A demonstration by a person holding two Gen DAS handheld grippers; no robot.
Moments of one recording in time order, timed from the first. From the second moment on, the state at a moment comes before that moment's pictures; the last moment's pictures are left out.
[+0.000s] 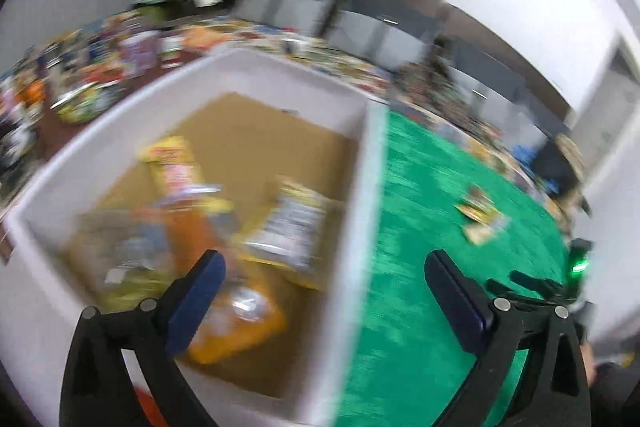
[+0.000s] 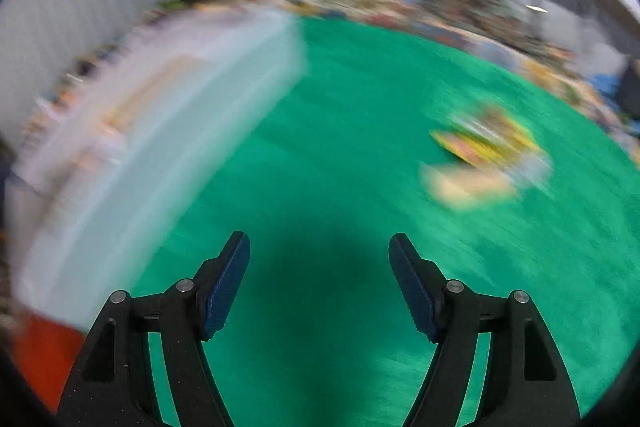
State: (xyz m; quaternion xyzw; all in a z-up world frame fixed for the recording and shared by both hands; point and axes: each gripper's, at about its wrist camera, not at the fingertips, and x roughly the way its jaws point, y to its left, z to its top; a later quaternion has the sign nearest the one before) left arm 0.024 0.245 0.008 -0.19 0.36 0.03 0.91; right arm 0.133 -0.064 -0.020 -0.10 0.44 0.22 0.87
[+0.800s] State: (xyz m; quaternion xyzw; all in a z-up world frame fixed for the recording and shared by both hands) left arm 0.179 -0.016 -0.136 0.04 0.48 -0.08 0.87; right arm 0.119 -0.291 -0.087 -0.01 0.44 0.03 0.90
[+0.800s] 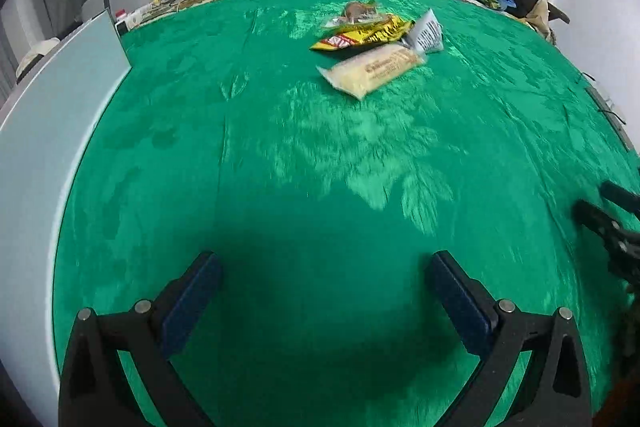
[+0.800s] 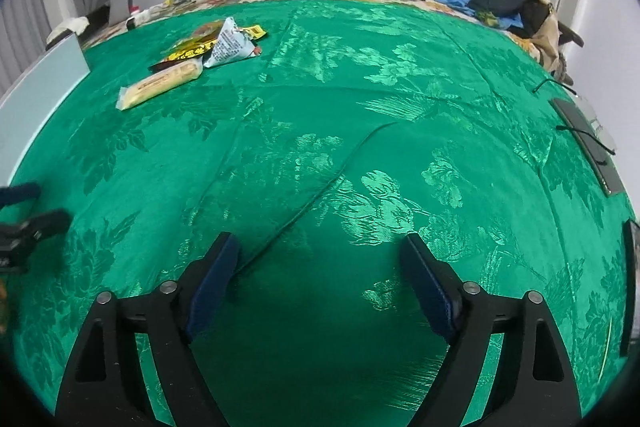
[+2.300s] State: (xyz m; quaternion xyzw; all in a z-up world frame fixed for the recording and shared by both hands) left arm 0.180 -0.012 -0.138 0.03 0.46 -0.08 0.89; right arm 0.116 -0.291 -0.088 -0.01 0.44 0.03 0.90
